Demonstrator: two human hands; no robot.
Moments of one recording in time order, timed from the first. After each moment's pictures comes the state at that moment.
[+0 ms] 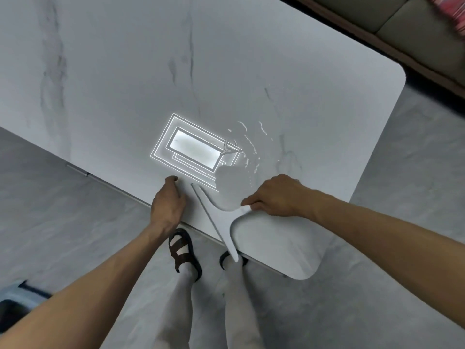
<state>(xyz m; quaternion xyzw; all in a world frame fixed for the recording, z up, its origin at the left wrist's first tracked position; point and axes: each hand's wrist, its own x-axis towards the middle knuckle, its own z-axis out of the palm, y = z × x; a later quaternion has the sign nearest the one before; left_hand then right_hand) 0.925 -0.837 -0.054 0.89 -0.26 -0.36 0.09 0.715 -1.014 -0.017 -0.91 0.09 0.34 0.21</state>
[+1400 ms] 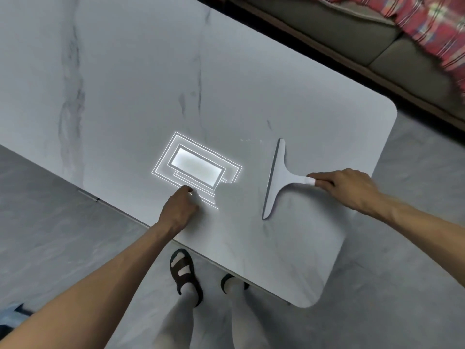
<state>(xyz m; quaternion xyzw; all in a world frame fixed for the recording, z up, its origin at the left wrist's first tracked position) 0.955 -0.890 -0.027 0.85 -0.27 -0.45 0.08 0.651 -1.117 0.033 -0.83 0.44 0.28 0.21</state>
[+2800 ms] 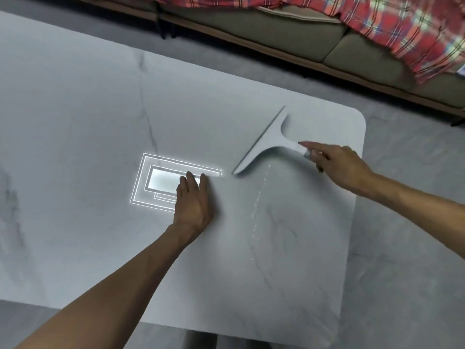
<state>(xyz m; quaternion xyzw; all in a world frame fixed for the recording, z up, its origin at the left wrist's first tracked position) 0.984 -1.087 -0.096 0.75 -0.59 -0.29 -0.08 0.702 -1.249 0.042 -0.73 0.59 0.10 0.32</state>
